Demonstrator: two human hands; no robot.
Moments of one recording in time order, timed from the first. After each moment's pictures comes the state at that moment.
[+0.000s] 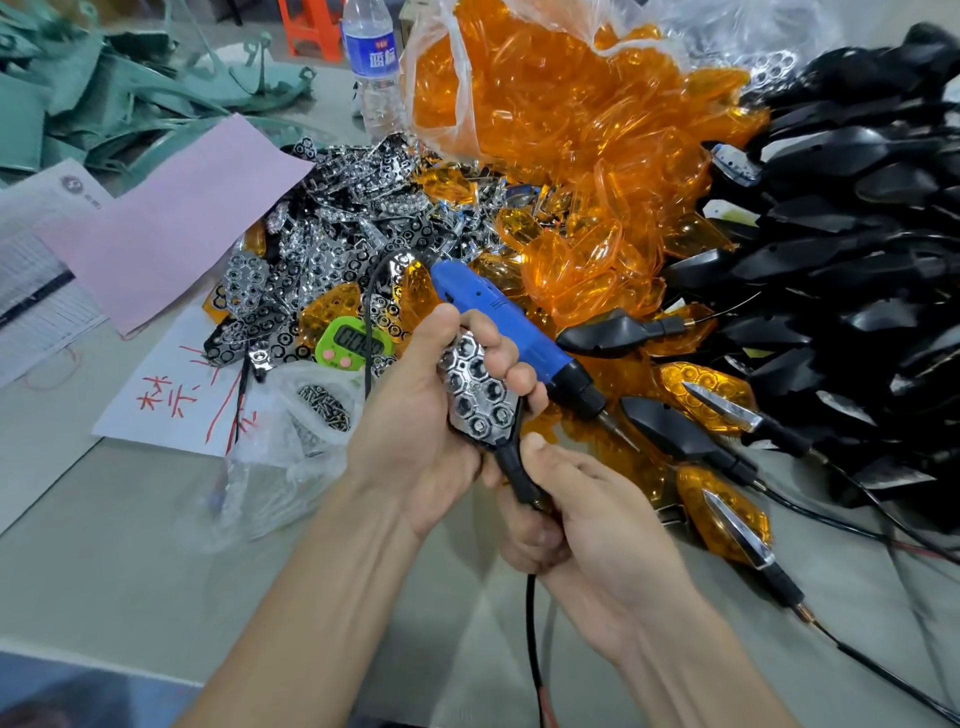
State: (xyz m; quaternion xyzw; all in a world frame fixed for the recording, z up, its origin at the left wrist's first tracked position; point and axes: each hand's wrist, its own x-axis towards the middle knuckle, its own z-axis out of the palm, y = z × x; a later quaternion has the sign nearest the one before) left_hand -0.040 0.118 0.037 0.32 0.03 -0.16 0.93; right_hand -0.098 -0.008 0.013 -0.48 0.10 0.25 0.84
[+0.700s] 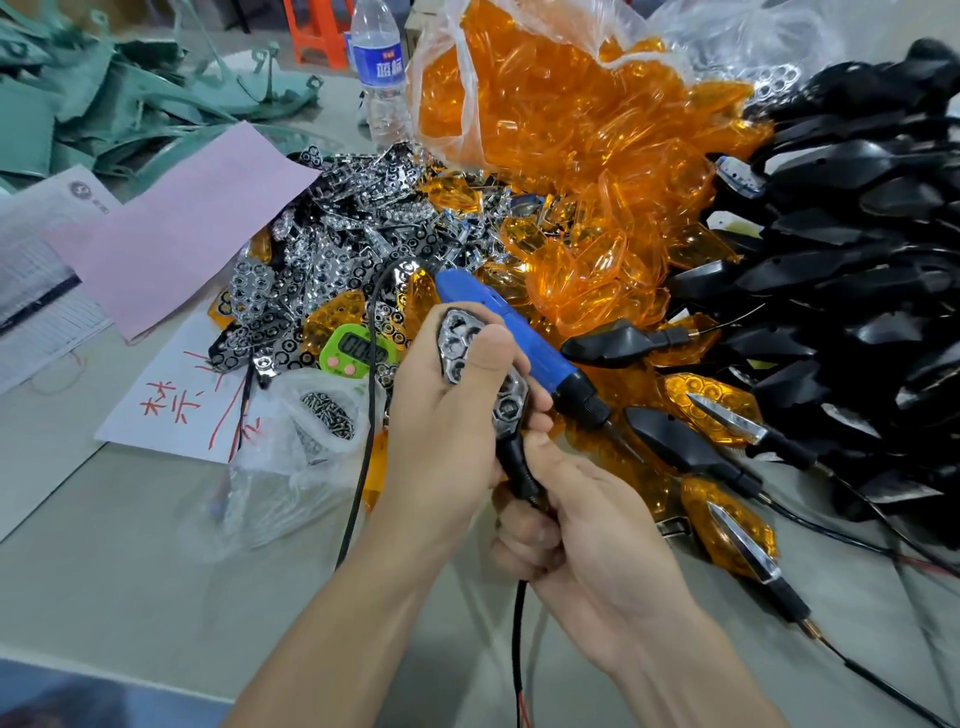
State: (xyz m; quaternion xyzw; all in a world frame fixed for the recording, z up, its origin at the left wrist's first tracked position) left_hand -0.053 0.108 0.038 0.59 0.01 0.05 0.81; right_hand -0.094 -0.001 0.015 -0.44 0.10 0.26 0.85
